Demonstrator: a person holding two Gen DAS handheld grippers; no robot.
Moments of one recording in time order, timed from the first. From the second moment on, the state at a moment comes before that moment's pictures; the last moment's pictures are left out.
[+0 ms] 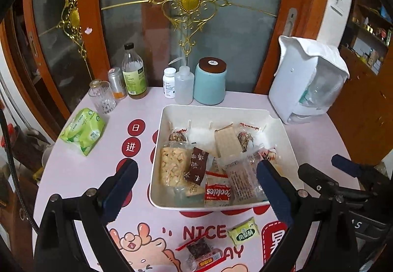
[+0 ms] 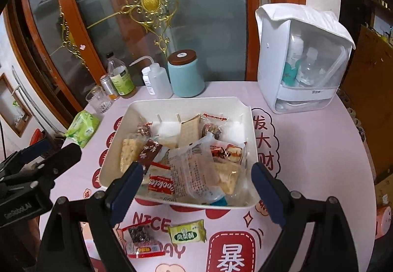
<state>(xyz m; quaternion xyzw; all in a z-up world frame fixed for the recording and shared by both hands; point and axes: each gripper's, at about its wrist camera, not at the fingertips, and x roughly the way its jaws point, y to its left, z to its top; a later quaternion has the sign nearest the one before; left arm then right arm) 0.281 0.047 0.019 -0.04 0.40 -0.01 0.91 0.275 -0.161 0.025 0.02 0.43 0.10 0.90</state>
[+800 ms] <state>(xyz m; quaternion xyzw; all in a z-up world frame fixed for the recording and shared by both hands) 0.207 0.027 -0.046 0.01 0.46 -0.02 0.89 0.201 -0.160 -0.059 -0.03 0.50 0.10 0.86</state>
